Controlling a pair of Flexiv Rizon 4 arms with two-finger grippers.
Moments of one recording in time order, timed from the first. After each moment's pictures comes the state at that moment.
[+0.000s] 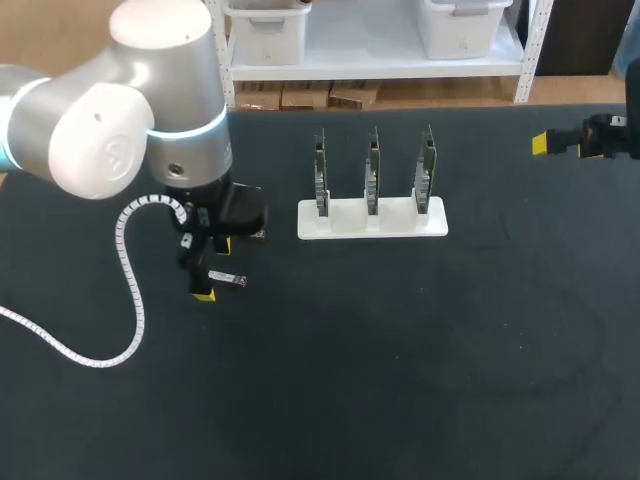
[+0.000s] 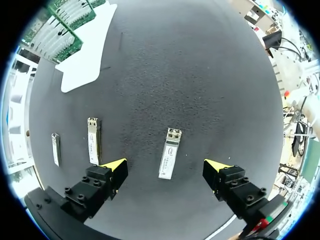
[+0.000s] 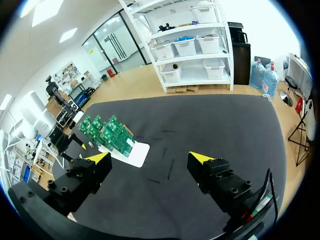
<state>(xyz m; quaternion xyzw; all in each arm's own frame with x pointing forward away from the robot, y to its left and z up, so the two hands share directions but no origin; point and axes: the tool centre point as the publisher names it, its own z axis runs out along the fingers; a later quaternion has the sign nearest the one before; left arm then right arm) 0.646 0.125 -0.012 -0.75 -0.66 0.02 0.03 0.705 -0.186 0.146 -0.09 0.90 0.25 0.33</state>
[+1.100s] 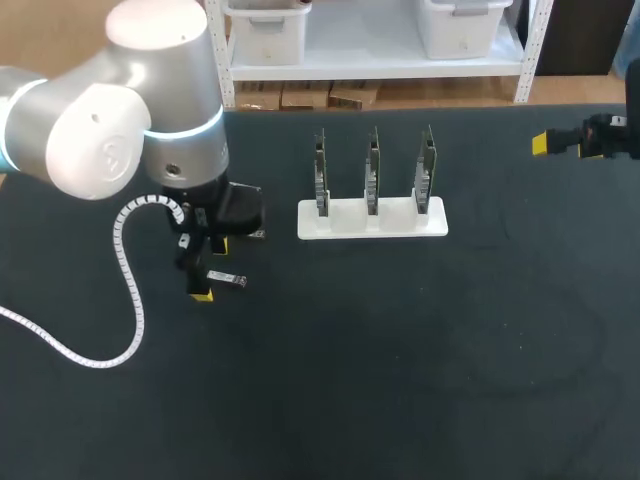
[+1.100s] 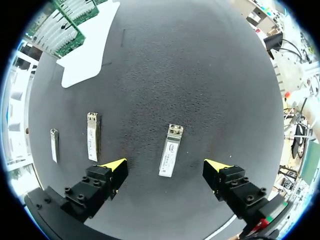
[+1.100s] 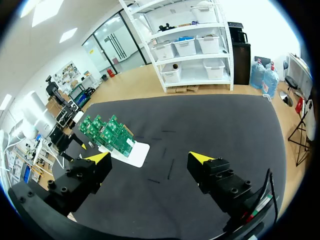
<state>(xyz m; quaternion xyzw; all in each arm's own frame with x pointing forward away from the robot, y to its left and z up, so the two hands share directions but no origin) 0.647 0.129 -0.013 -0.75 -0.66 0.02 0.03 0.705 -0.186 0.146 -0.09 0.90 0.25 0.33</state>
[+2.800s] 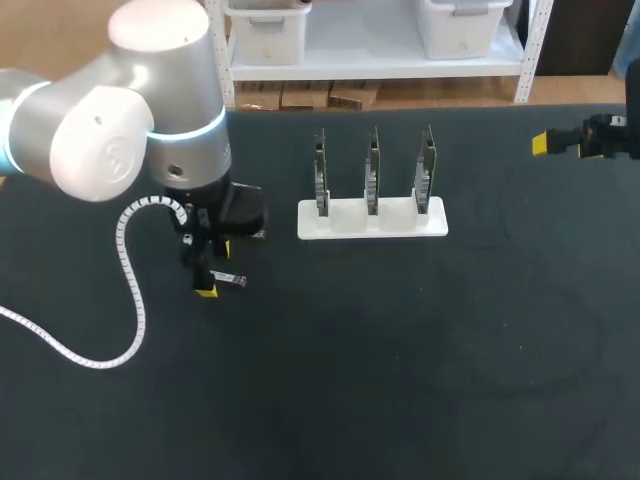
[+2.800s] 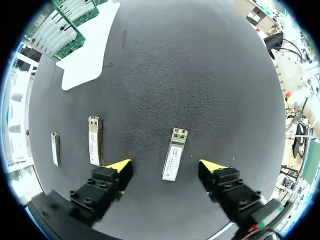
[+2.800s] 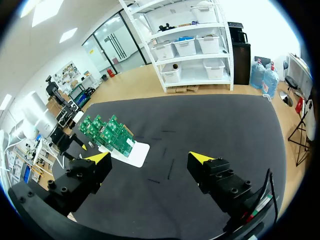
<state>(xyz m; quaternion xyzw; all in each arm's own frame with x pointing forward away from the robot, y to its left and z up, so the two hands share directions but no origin) 0.649 0.125 -0.017 -0.75 -0.66 0.03 0.02 0.705 -0.186 0.146 -0.09 0.90 0.25 0.33</state>
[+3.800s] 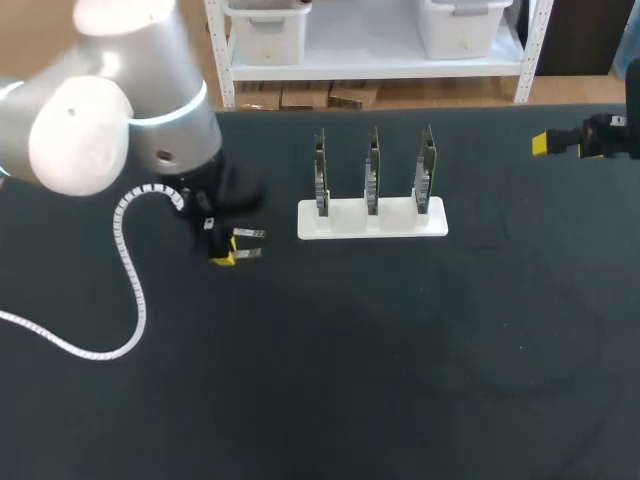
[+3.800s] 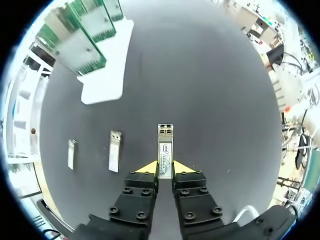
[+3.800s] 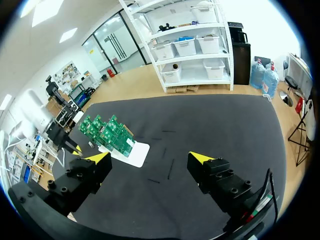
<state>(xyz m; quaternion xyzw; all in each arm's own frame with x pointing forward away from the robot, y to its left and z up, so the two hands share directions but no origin) 0.659 0.102 0.011 -0.73 -0.68 0.06 -0.04 0.705 -0.186 0.146 -0.09 0.90 0.25 0.33</state>
